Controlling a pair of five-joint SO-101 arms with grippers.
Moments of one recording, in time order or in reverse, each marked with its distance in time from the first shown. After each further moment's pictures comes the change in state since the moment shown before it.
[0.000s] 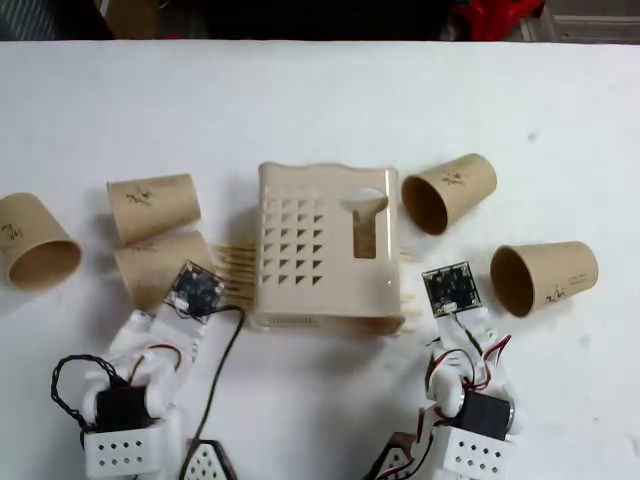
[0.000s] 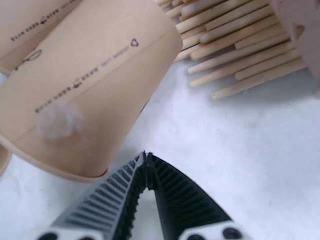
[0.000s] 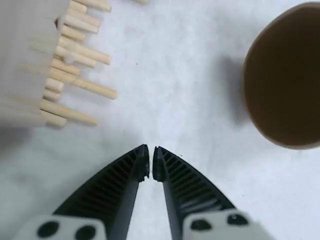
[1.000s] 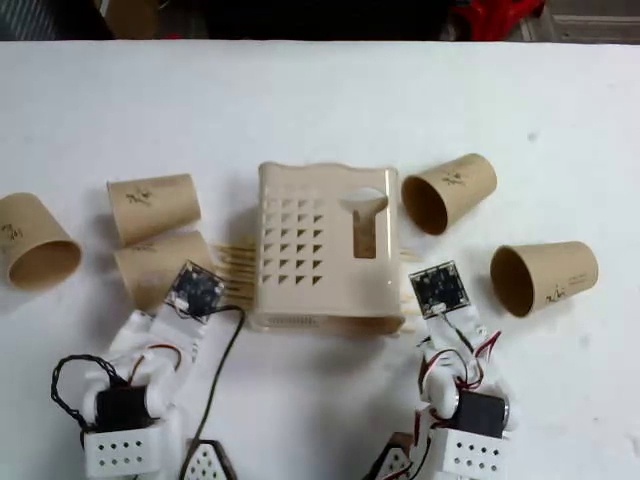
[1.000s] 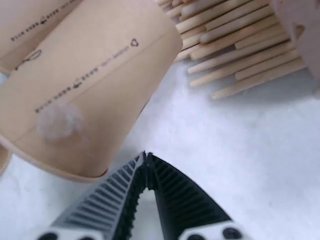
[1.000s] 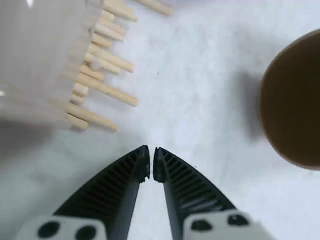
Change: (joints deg) left arm 0.0 0.0 0.0 0.0 0.0; right arm -5.4 0.0 0.0 0.0 -0.1
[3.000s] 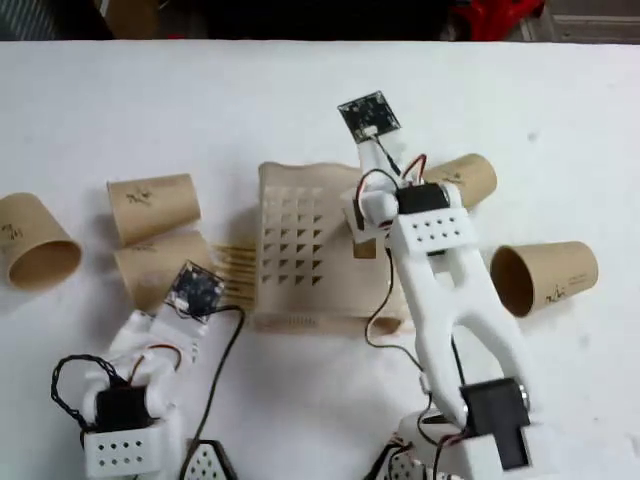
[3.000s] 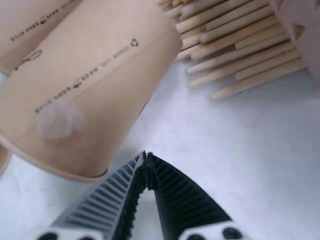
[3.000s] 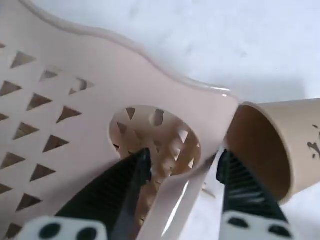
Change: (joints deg) left arm 0.0 0.0 0.0 0.0 0.0; right arm -21.8 95.5 -73.2 -17.1 -17.9
